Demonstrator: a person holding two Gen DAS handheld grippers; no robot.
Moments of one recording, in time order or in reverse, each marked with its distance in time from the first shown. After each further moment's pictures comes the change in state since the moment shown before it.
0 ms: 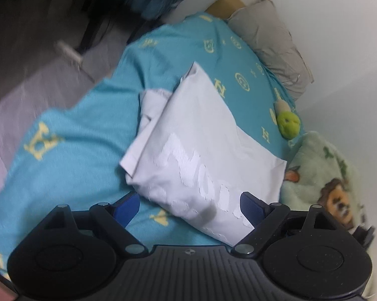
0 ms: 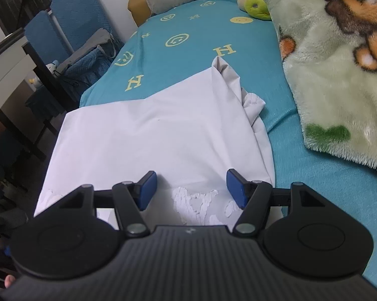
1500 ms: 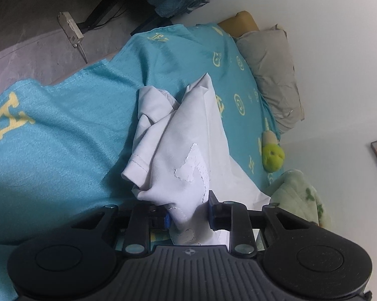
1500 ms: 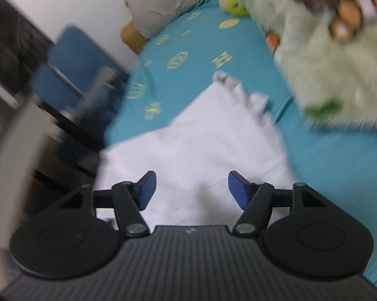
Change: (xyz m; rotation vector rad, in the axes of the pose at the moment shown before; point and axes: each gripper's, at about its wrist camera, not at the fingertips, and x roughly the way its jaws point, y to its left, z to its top) left arm 0.051 0.021 0.011 -0.203 -0.078 -0.139; right arm -0.047 -0.011 0.001 0.340 -0.038 0.202
